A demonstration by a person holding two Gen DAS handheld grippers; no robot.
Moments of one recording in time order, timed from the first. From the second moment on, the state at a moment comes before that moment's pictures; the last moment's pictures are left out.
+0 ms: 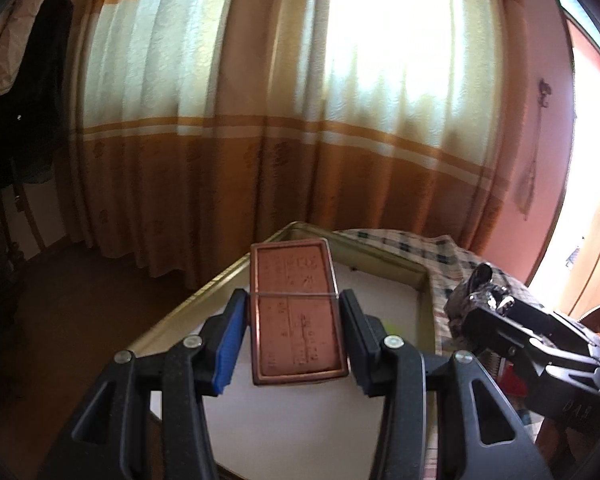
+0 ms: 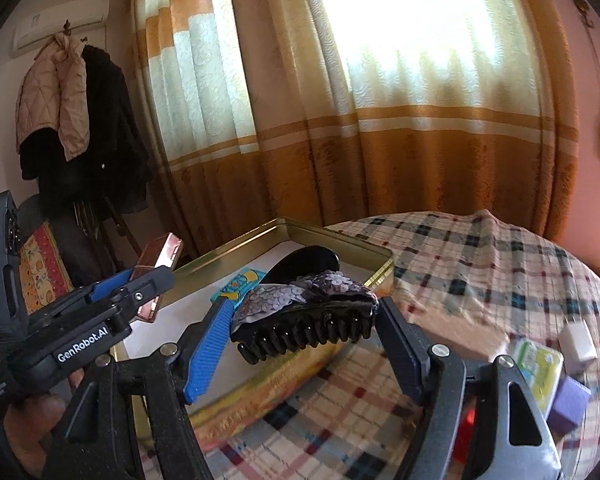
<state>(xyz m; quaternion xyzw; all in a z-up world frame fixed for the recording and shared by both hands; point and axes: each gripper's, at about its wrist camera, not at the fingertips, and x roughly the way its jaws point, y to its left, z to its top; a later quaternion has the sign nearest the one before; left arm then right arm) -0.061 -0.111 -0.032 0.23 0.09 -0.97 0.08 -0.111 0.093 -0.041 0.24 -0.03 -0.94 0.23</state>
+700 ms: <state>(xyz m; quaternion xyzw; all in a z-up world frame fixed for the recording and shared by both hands) -0.101 -0.140 -0.043 0.31 0.07 -0.94 0.11 -0.161 0.030 -0.063 0.29 0.06 -0.92 0.23</state>
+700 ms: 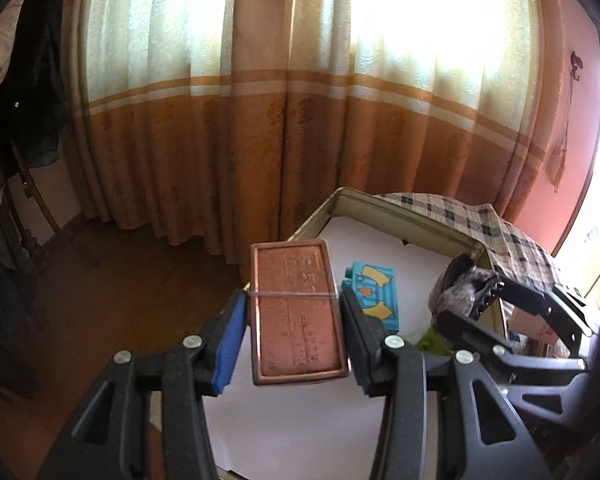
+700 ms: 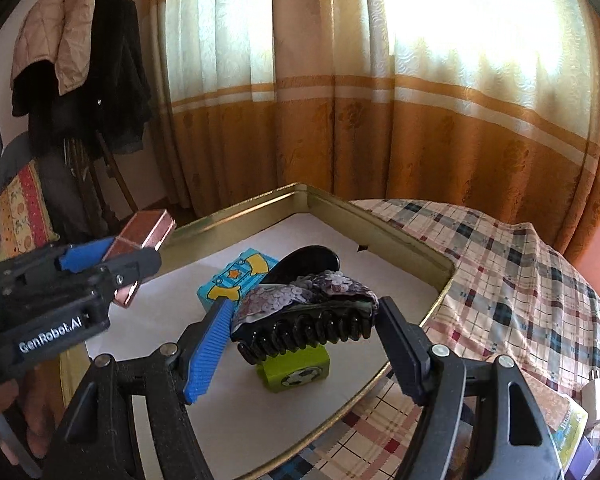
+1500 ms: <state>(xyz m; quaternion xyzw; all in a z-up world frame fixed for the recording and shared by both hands) -0.064 -0.057 -0.033 0.29 0.06 -0.96 0.04 -0.077 0.162 -0.046 0.26 0.00 -0.95 0.16</state>
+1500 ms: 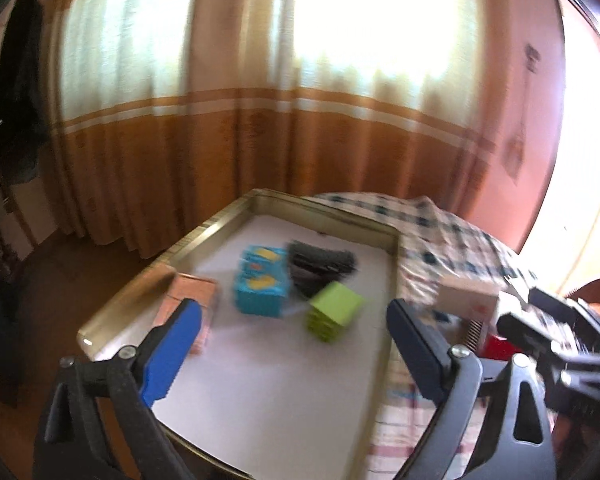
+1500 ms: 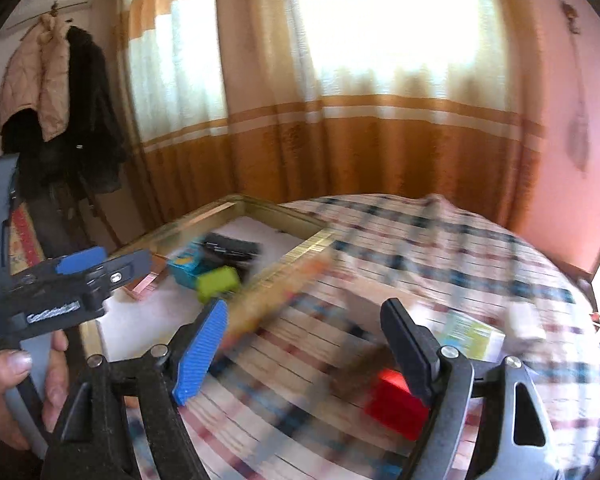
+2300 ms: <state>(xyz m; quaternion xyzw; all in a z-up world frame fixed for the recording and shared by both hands) -0.050 -0.002 -0.052 0.30 0.00 -0.95 0.02 -0.085 0.198 -0.075 0.35 0.02 -0.93 0.11</state>
